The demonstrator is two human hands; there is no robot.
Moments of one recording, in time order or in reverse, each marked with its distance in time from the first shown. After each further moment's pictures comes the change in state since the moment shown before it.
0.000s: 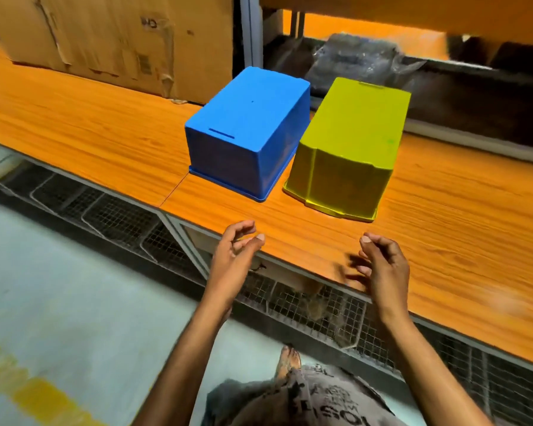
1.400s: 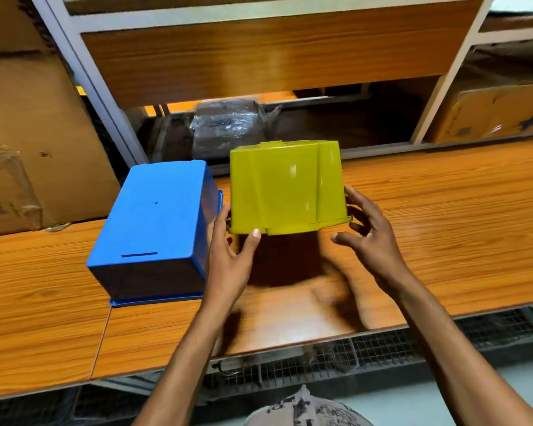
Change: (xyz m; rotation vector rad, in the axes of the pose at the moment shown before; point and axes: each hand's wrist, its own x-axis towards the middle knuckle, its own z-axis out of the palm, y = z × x) left_hand 0.150 0.086 0.072 0.233 -0.390 0.460; right_hand 0.072 -0.086 0.000 -0.334 0.188 -0.399
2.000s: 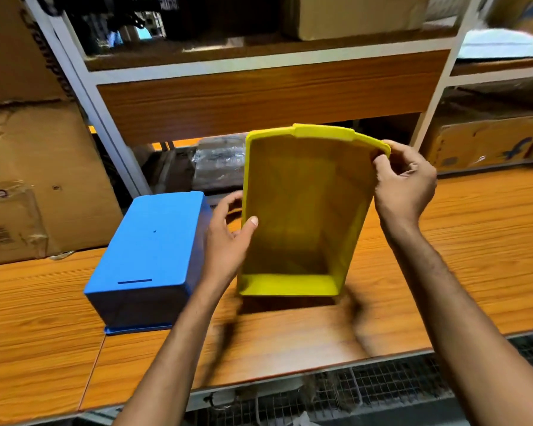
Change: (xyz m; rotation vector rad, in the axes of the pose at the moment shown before) left_hand 0.047 0.061 0.013 -0.030 0.036 0.177; right_hand 0.084 -0.089 -0.047 -0.012 0.715 -0.210
